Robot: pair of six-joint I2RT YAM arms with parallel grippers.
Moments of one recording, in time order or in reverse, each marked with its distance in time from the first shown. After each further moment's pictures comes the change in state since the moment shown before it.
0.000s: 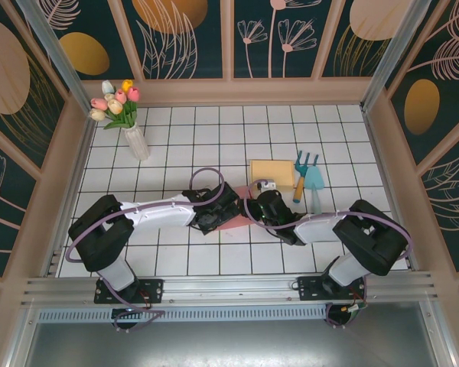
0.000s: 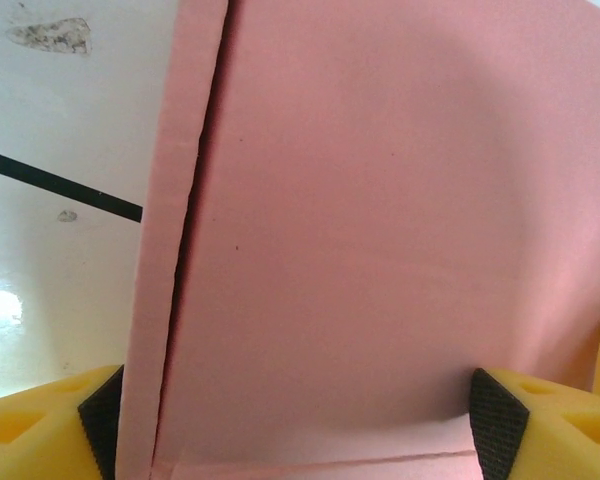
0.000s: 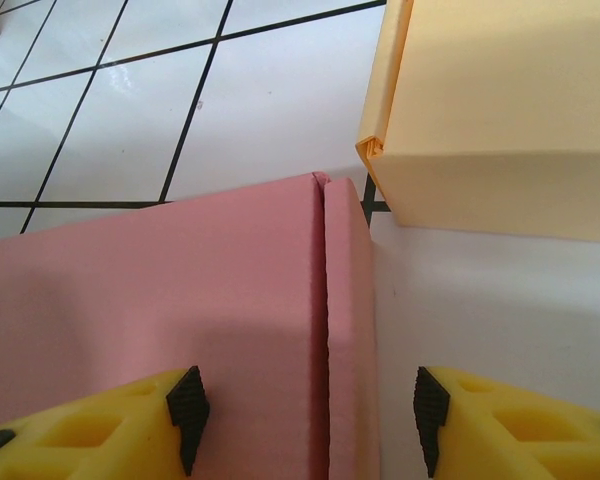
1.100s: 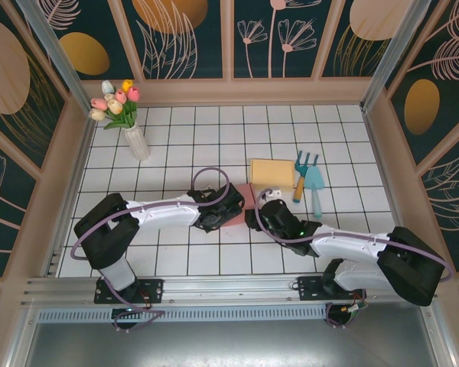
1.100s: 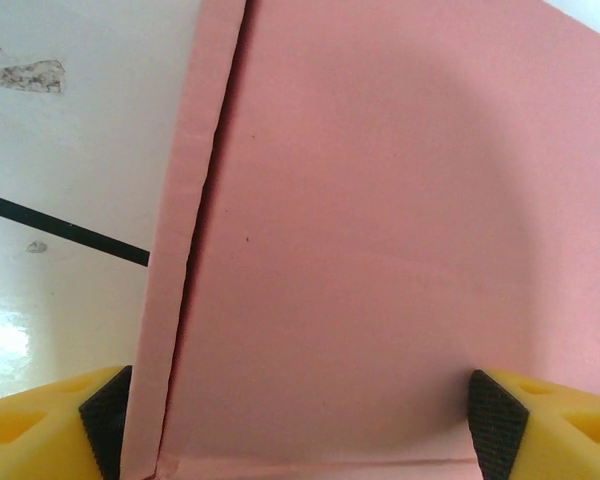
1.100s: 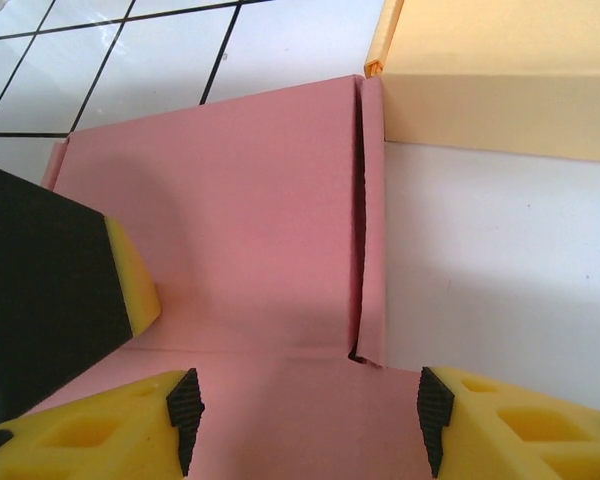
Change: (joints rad) left arm -0.018 0.040 0.032 0.001 -0.086 -0.018; right arm 0.119 -0.331 -0.039 -0.352 0.093 0.005
